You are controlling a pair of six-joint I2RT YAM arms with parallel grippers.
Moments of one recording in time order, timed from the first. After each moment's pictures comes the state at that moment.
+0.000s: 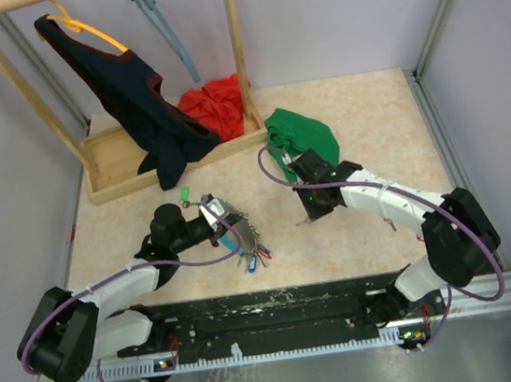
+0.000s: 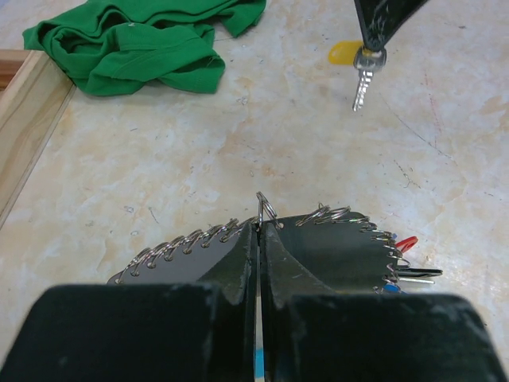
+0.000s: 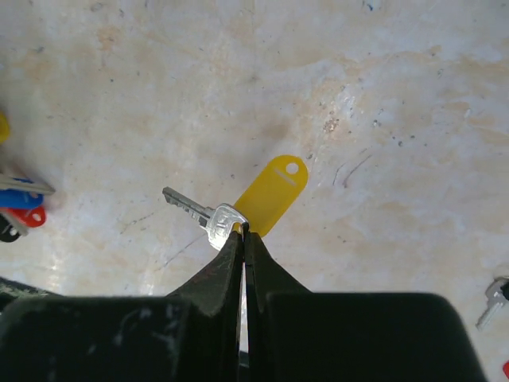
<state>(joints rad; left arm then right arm) -0.55 1.17 0.33 0.60 0.53 0.28 0.64 1.45 0.93 -0.62 0.08 0.24</state>
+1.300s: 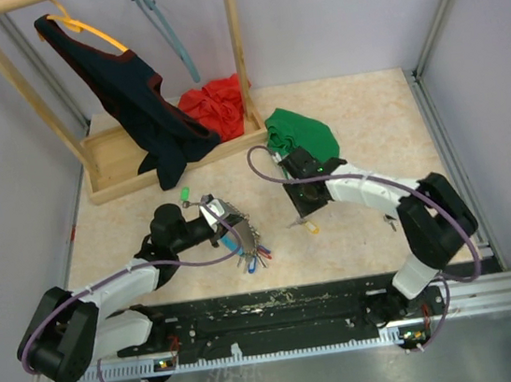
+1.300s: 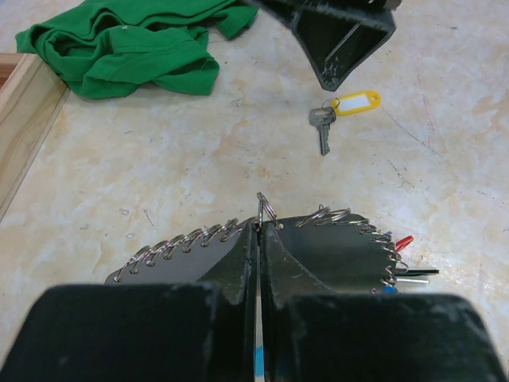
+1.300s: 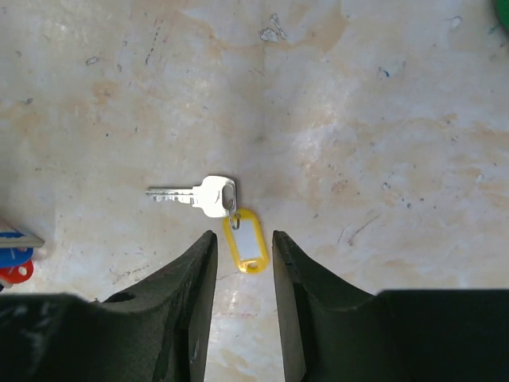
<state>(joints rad) -0.55 1.17 0.33 0.60 0.55 0.28 0.64 1.65 1.08 -0.62 0.09 0.20</state>
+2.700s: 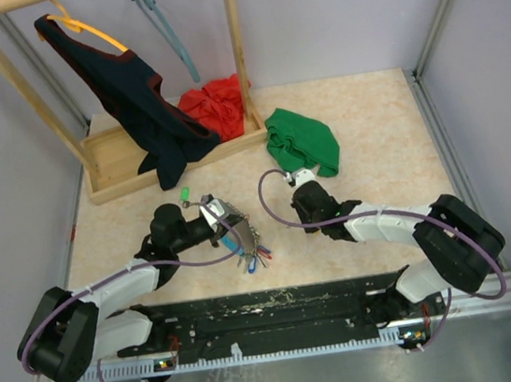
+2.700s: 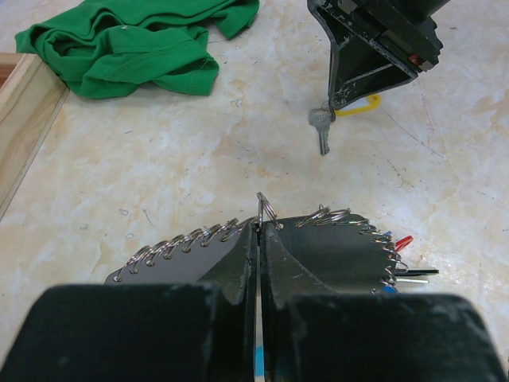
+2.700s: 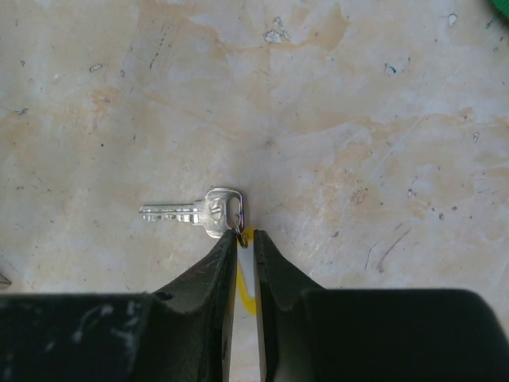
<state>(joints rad) -0.55 1.17 0.33 0.60 0.55 0.28 0.75 1.40 0.60 -0.04 0.25 0.26</state>
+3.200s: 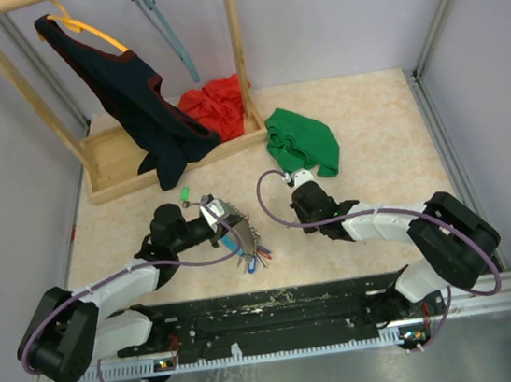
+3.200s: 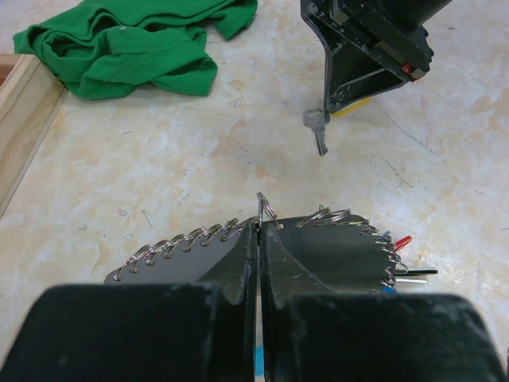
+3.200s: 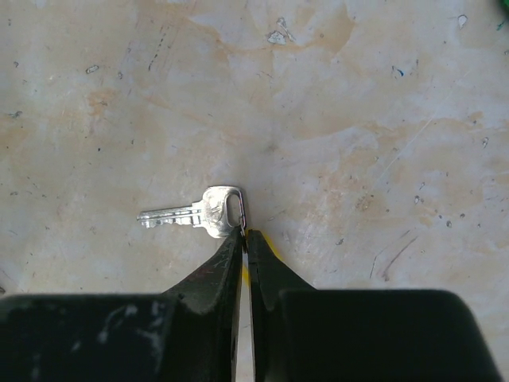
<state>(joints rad) -0.55 1.17 0.33 0.60 0.55 0.28 0.75 1.44 0.60 -0.02 0.25 0.26</state>
